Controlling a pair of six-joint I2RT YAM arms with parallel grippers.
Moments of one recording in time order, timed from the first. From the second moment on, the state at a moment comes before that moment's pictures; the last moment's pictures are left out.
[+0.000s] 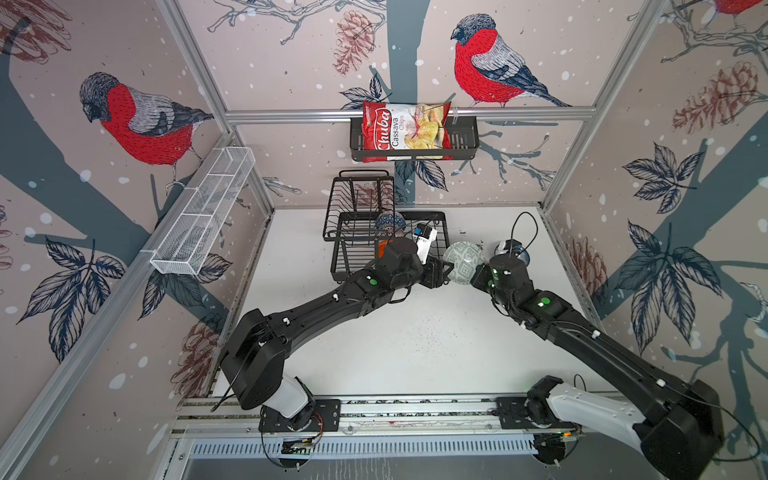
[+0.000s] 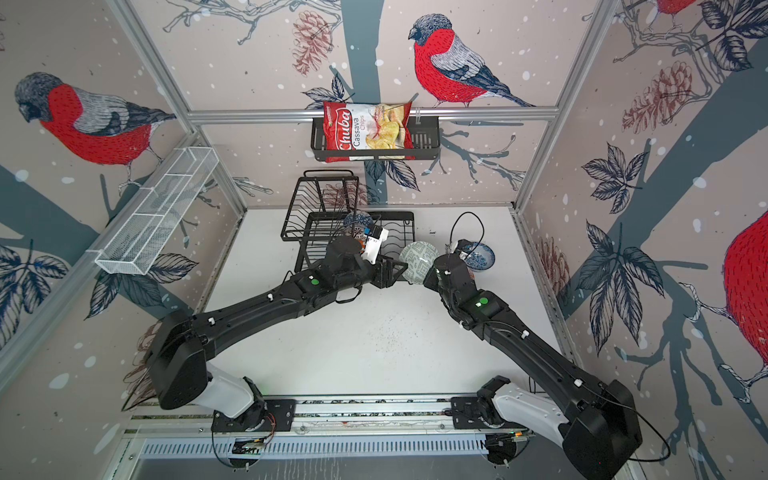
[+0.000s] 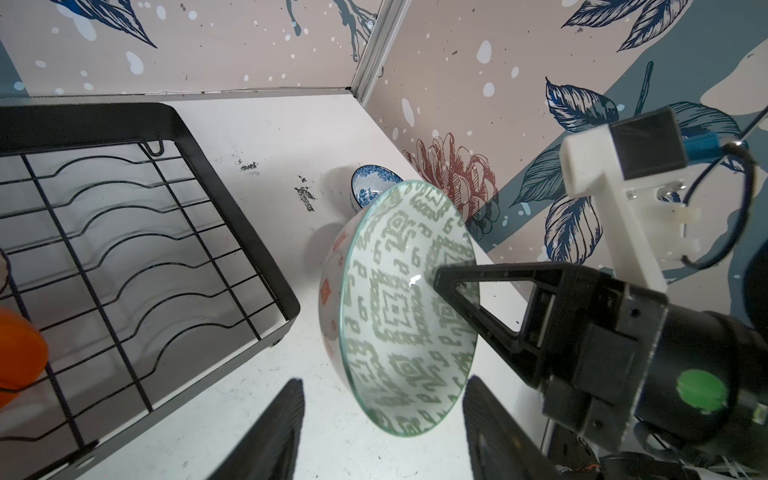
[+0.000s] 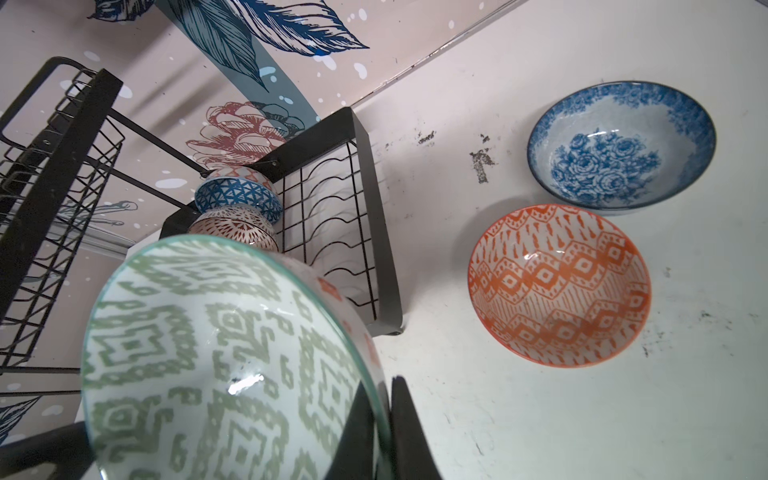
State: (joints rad) left arm -0.83 1.53 1.14 0.01 0.19 -0.44; right arm 0.64 1.07 0.82 -0.35 0.34 0.77
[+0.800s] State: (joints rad) left arm -0.81 1.53 1.13 -0.02 0.06 -0.44; right arm 0.82 1.17 0.90 -0.32 0.59 0.76
